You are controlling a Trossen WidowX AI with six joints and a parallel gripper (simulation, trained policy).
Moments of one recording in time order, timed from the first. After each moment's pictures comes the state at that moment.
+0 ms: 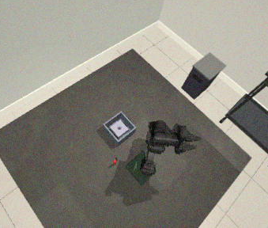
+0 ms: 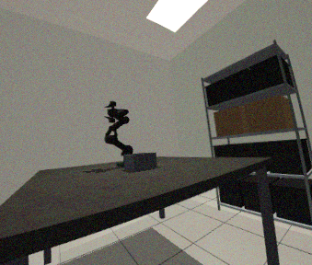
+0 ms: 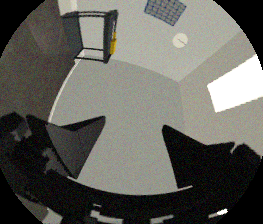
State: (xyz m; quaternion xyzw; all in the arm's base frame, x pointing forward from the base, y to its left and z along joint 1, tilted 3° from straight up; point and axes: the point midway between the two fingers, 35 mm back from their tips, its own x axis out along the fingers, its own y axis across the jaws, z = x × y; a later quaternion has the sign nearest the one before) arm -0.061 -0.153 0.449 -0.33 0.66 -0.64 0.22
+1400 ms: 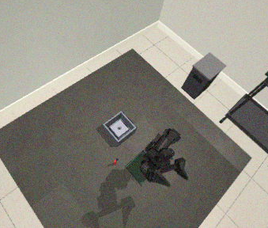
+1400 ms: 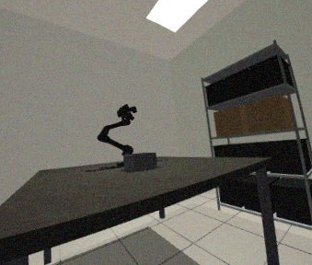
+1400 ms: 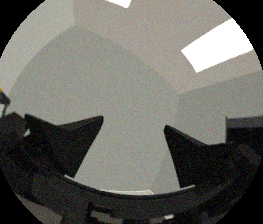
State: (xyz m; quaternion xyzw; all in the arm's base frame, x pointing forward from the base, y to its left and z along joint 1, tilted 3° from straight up) arm -0.132 0.031 0.496 -0.27 0.18 -0.94 -0.08
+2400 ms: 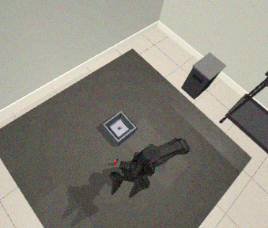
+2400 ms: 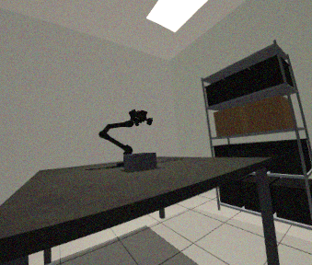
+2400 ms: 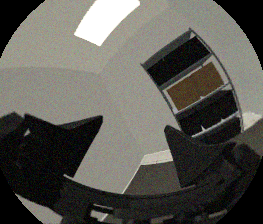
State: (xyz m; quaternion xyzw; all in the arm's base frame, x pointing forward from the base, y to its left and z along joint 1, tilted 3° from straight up) arm -0.050 0.215 0.426 -0.31 -0.18 -0.83 -0.43
